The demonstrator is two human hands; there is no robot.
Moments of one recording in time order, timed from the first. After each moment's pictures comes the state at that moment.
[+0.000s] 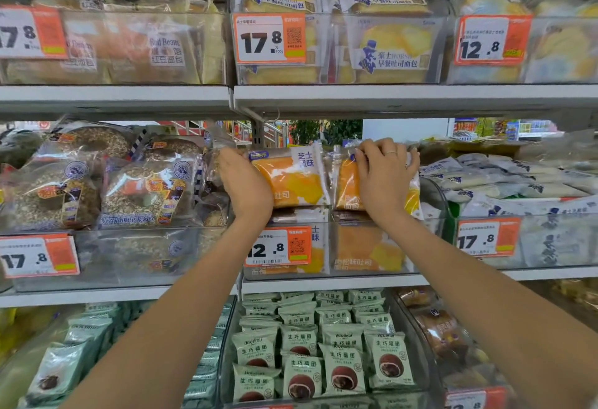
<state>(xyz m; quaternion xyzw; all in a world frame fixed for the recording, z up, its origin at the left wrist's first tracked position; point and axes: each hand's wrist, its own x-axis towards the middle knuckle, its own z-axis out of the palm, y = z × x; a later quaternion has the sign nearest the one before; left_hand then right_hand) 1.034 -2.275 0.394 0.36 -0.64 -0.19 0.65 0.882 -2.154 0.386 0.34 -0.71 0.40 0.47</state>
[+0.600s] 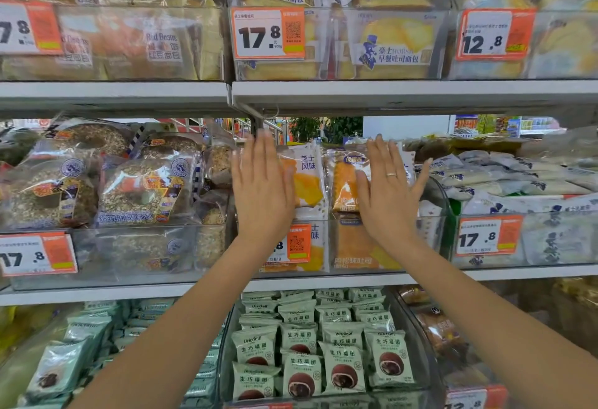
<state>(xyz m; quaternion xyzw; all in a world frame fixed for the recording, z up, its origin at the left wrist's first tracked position) 1.039 -2.256 0.361 0.25 -0.77 0.12 0.58 0.895 -2.132 0.353 0.37 -0.74 0.32 0.46</state>
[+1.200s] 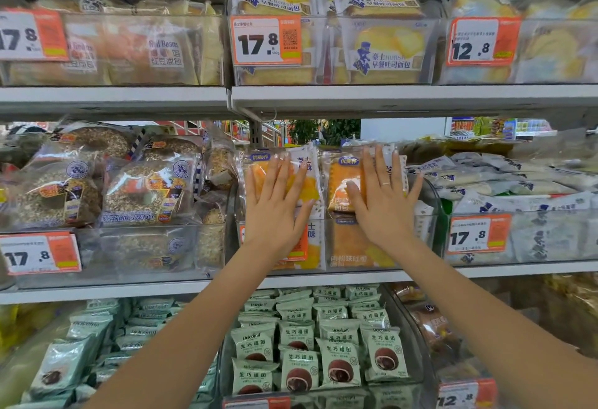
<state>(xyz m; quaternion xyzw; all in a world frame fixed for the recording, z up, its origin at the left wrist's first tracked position) 1.036 -2.254 0.336 0.22 -0.86 0.16 0.43 0.894 -2.121 0.349 0.38 -0.82 0.25 0.35</state>
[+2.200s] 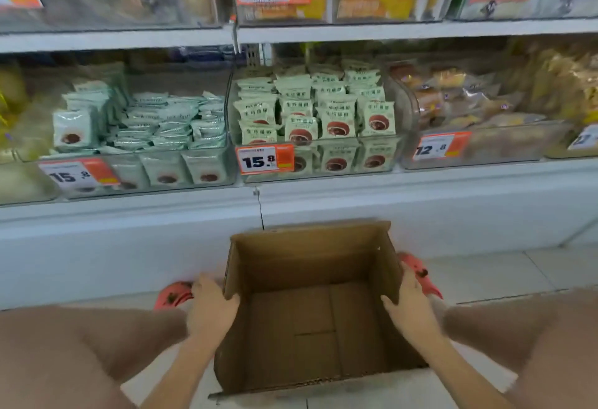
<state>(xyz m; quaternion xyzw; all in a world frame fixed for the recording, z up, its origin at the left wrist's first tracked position) 1.298 -2.127 -0.054 0.58 -0.76 -0.29 0.02 1.077 -1.889 -0.056 0.20 -0.94 0.20 -0.17</state>
